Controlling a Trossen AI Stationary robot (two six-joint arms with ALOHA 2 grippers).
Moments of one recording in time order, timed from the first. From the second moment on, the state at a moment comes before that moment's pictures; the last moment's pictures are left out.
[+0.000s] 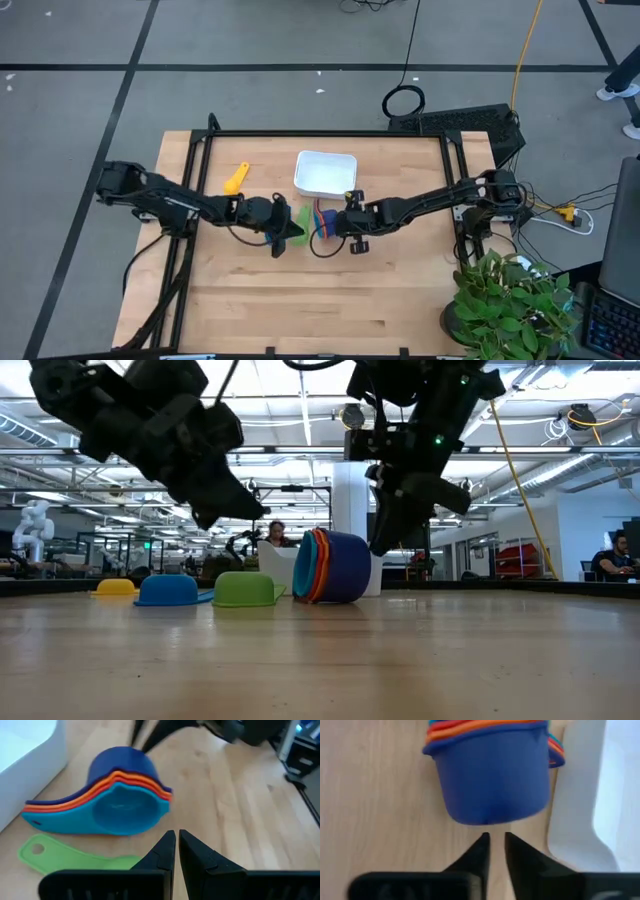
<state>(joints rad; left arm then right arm) -0.05 1.44 0.52 0.42 0.07 -0.31 0.10 1.75 1.11 -0.51 0.31 -0.12</state>
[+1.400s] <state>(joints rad) -0.03 1.73 0.83 0.25 0.19 -0.28 0.20 1.75 1.01 -0.44 0.00 0.14</state>
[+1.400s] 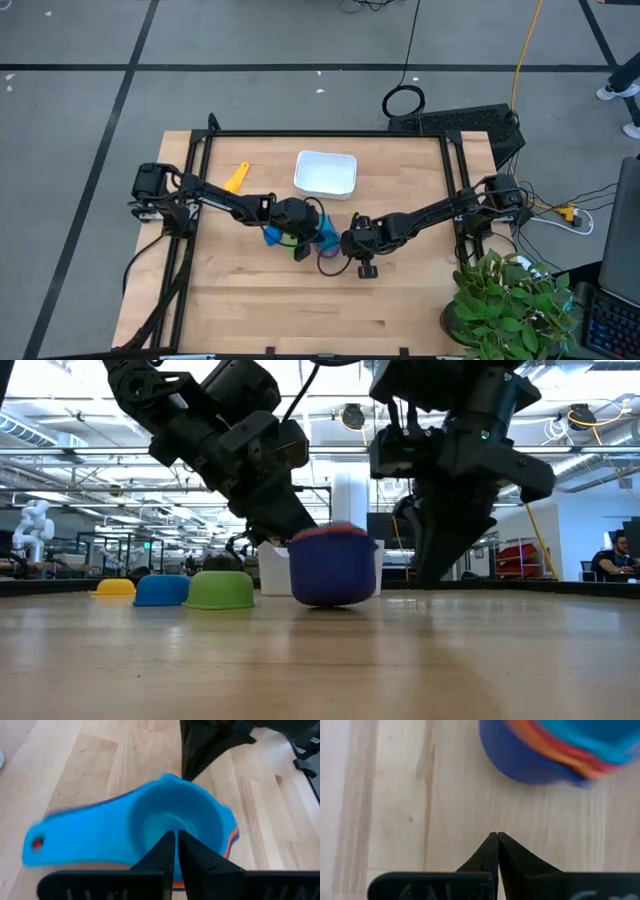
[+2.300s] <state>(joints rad) -0.10 1.40 0.75 -0.29 0.13 -0.17 0.19 1.62 1.01 -0.51 0.24 0.15</state>
